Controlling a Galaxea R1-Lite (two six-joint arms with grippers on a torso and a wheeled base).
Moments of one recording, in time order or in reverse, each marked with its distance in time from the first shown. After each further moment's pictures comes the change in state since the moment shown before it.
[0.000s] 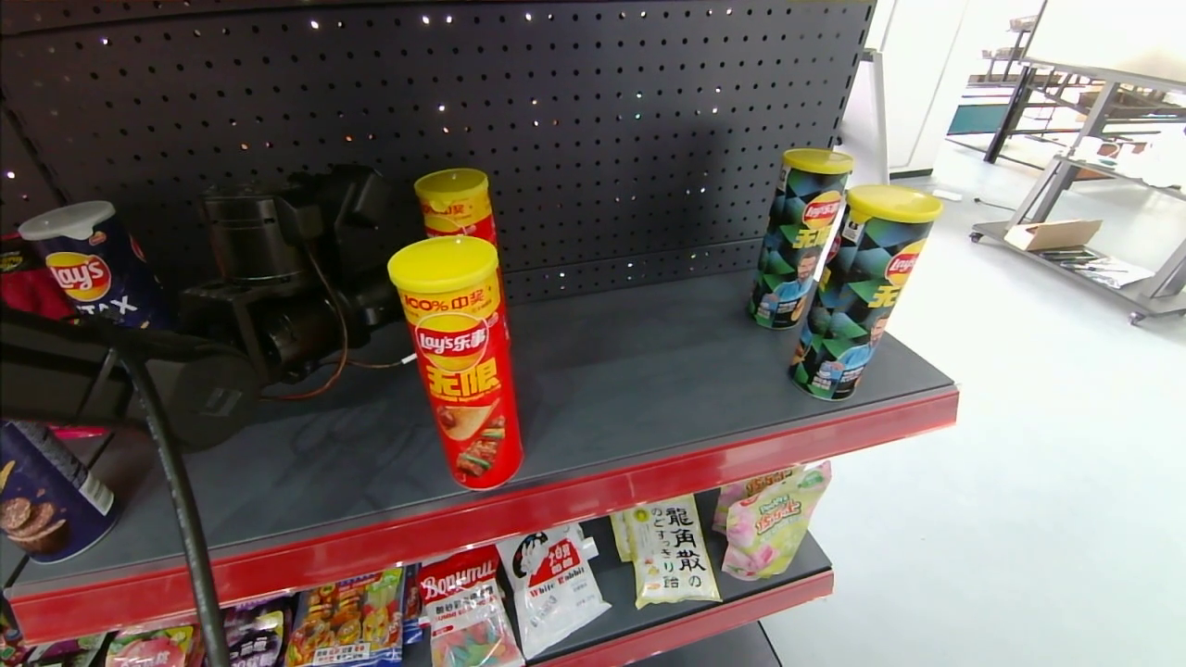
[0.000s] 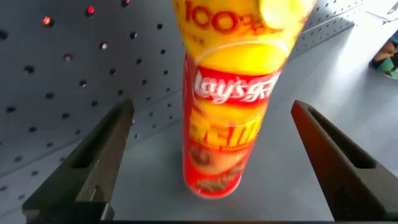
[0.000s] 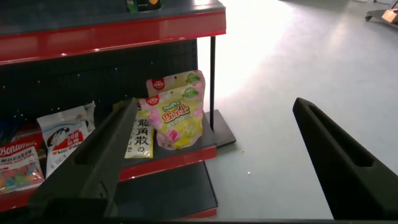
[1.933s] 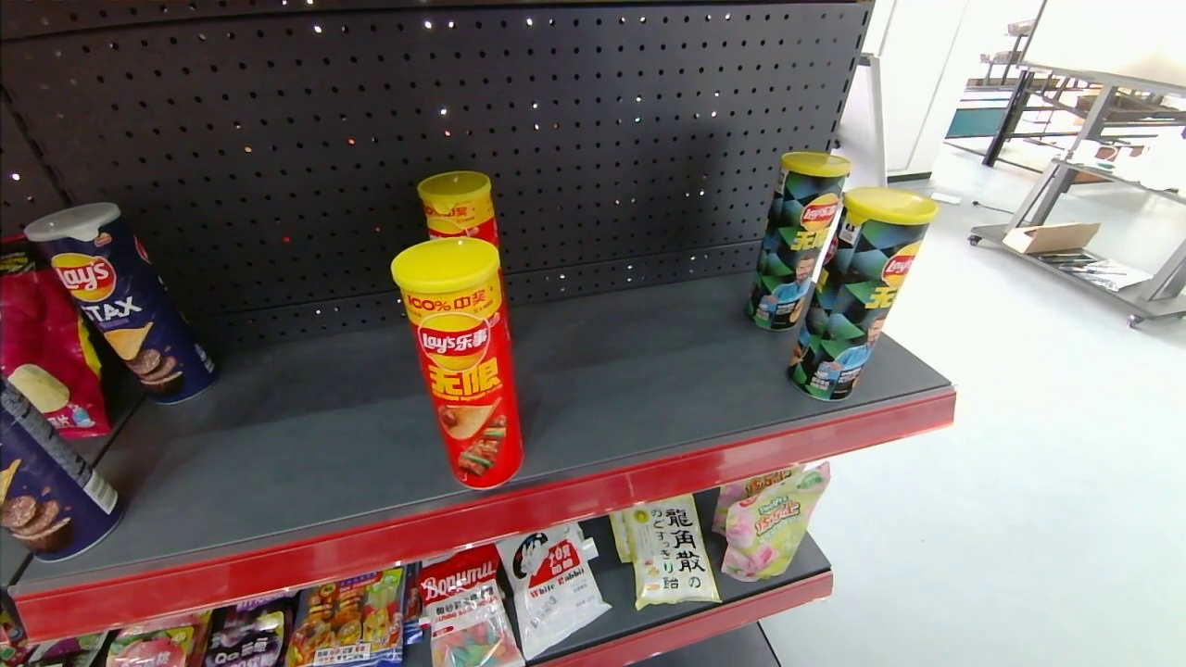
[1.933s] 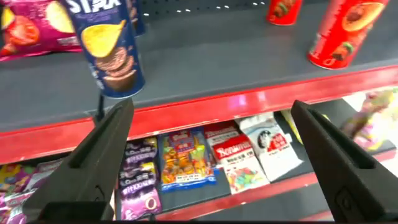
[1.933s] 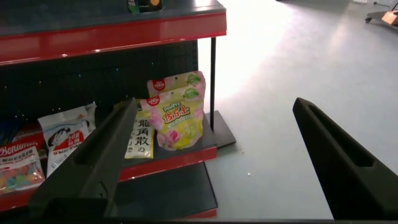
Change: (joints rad) left arm 0.173 -1.727 0.704 0.983 0.220 -0.029; right arm 0.000 0.000 -0.001 0.000 0.003 -0.002
